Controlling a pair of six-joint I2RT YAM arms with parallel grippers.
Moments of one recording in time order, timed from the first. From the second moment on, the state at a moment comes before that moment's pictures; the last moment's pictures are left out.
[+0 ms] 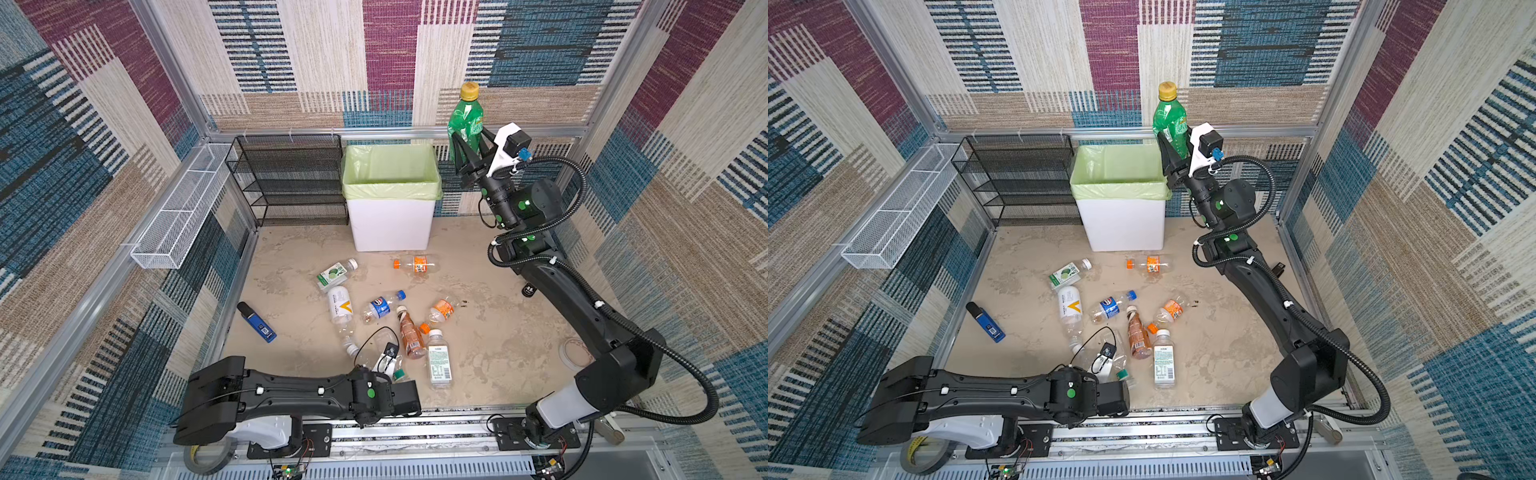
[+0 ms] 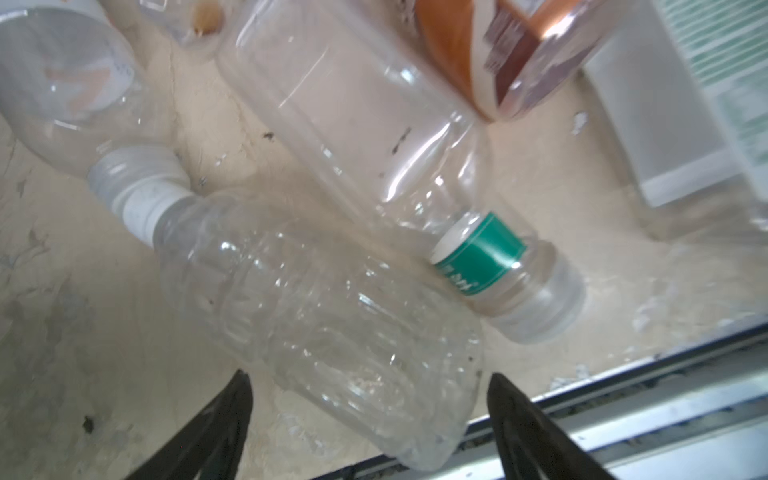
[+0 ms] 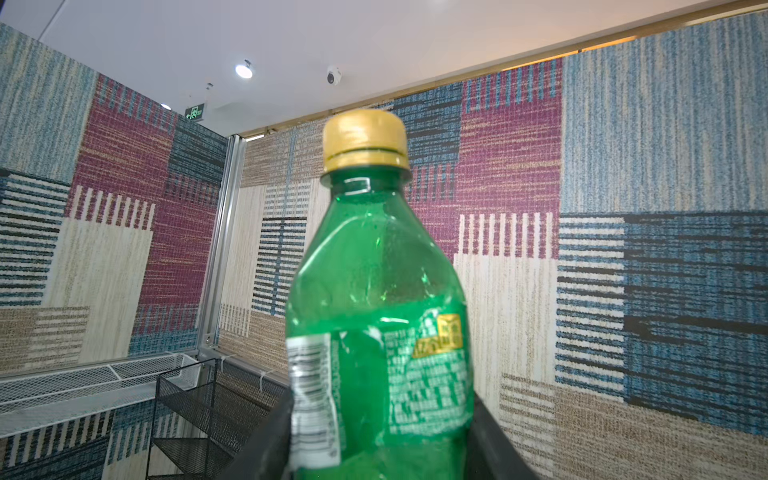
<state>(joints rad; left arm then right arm) -1.41 1.32 0.80 -0.81 -0.49 -0.92 0.40 1.56 1.57 0.64 -0.15 -0.01</state>
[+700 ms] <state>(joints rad) -1.14 0.78 0.86 -0.80 -0.50 -0.73 0.34 2.50 2.87 0.15 -0.15 0.12</state>
